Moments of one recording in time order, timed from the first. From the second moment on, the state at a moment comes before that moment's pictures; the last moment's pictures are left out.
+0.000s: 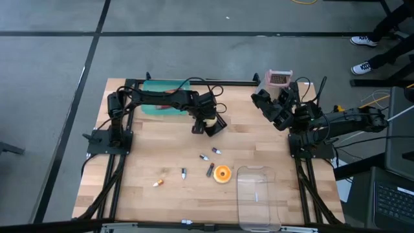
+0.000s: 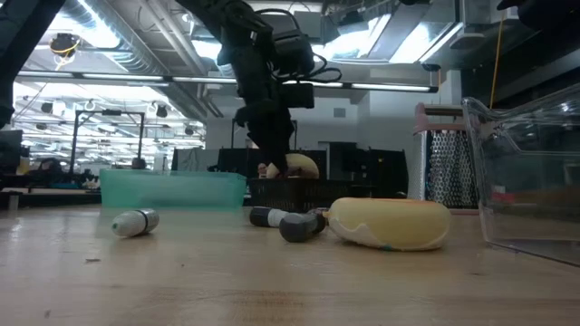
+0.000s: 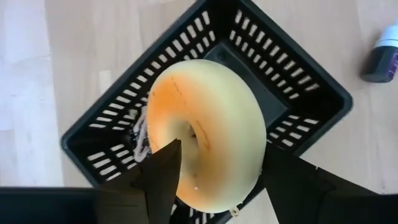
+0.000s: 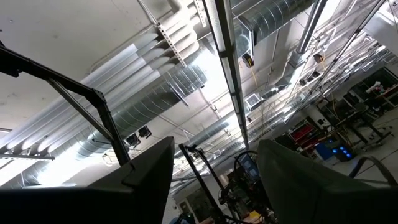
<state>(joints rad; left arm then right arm) 0.29 1.91 1.43 -0.66 0.04 0.41 0.03 1.03 0.58 1.14 0.11 0.62</state>
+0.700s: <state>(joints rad) 0.32 1.90 1.43 -0.67 0.00 0.36 0.03 1.03 0.58 1.14 0.11 0.62</state>
